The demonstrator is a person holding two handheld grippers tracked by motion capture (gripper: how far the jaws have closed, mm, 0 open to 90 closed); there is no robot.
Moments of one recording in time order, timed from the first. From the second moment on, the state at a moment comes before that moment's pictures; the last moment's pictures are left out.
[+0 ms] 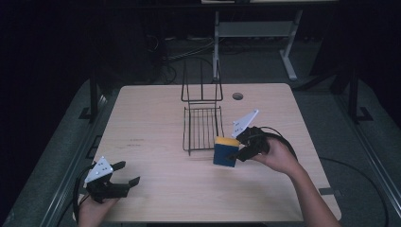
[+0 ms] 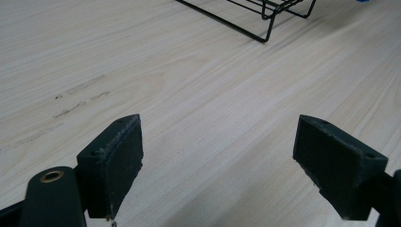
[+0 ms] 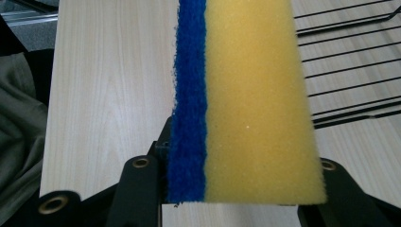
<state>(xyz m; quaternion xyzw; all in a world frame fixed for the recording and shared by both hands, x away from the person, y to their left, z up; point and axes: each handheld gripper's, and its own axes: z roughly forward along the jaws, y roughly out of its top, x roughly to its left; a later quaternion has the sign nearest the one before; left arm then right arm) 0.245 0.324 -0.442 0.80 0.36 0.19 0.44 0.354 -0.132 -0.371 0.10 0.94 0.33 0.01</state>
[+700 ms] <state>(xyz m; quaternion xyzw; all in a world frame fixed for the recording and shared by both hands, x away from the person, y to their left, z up) 0.244 0.324 -0.442 0.80 0.36 0.19 0.44 0.371 -0.120 -0.363 0.10 0.94 0.32 0.01</state>
